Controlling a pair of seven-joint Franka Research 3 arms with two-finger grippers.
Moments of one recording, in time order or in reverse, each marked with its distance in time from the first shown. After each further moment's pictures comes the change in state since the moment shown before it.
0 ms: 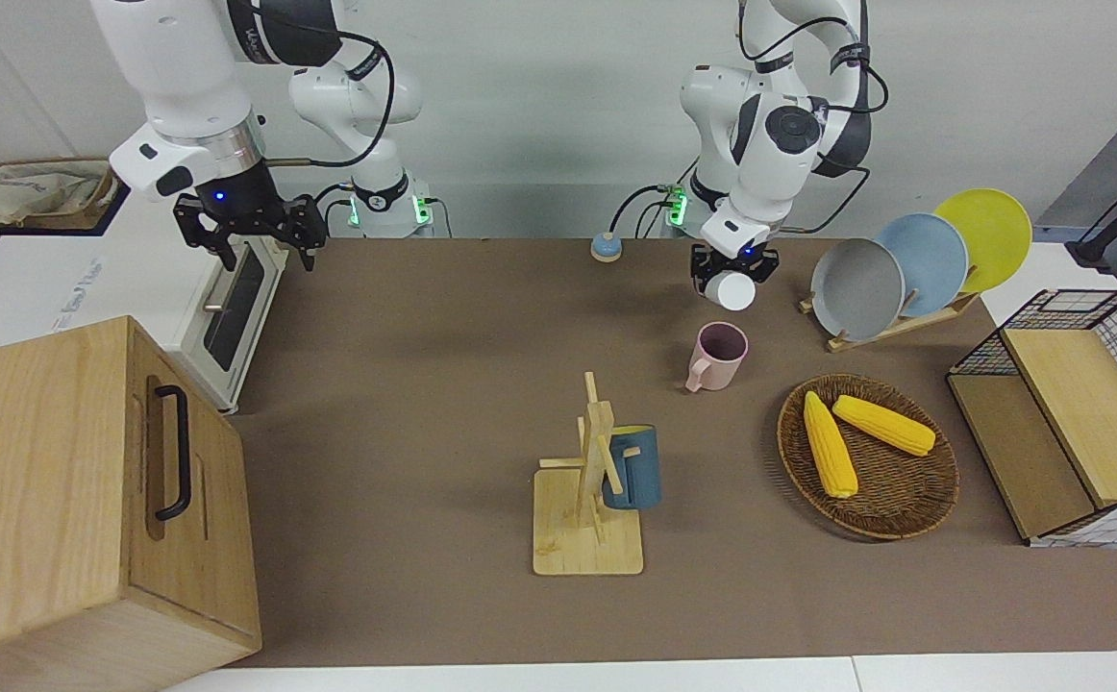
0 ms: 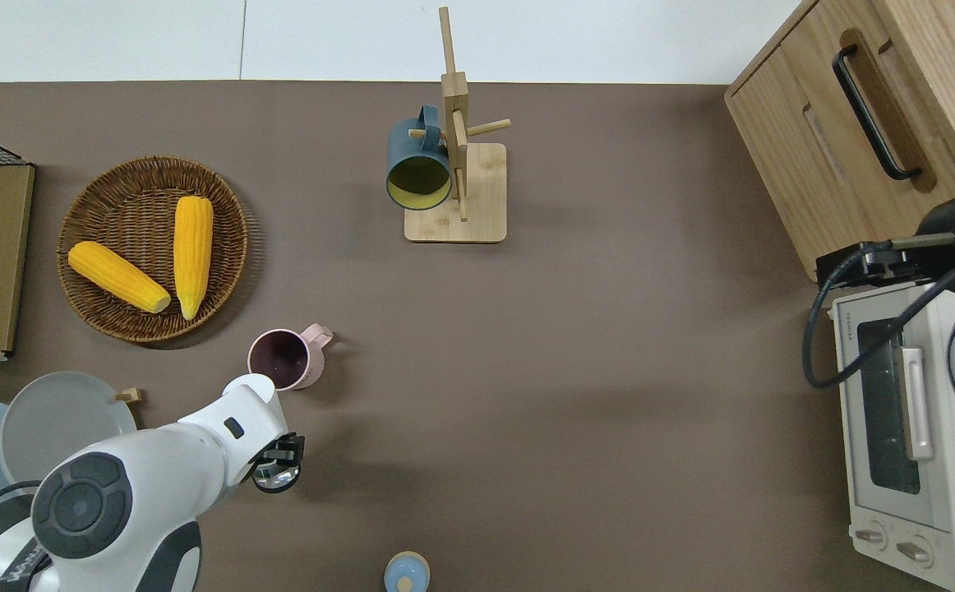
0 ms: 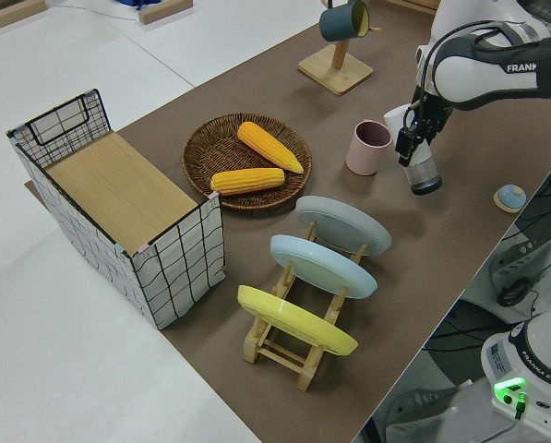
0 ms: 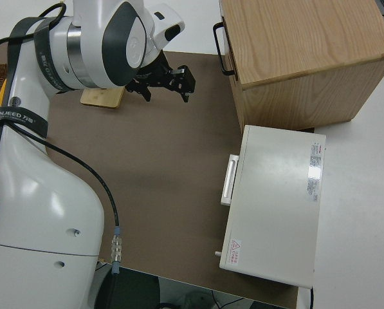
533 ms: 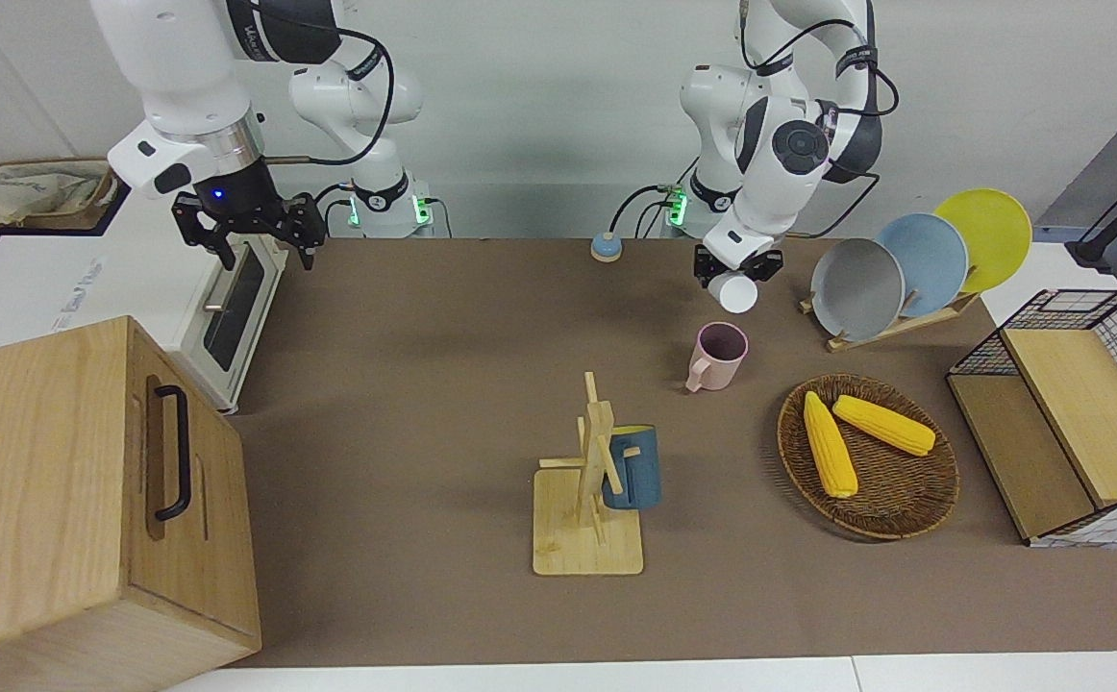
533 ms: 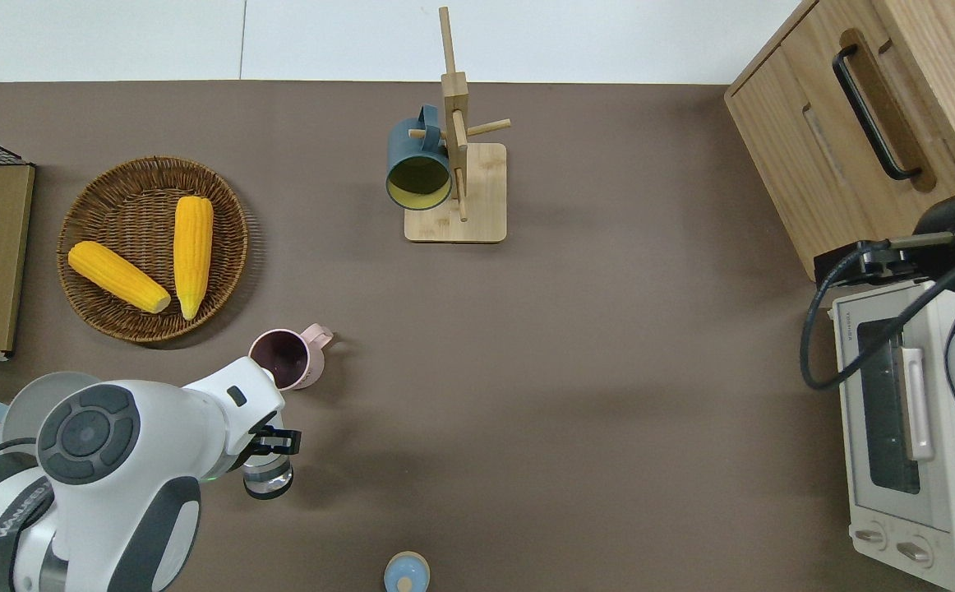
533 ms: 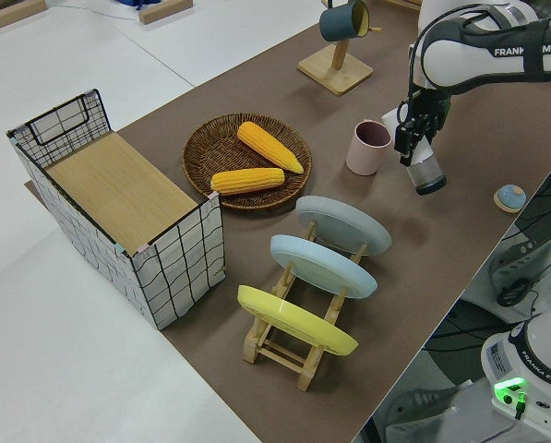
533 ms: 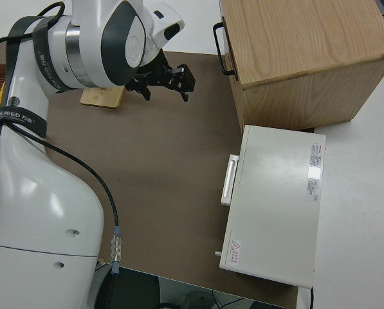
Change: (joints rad) left arm 0.000 0.081 0.011 0.113 -0.020 -0.153 0.024; right arm 0.000 0.000 0.000 0.005 0.000 0.000 0.000
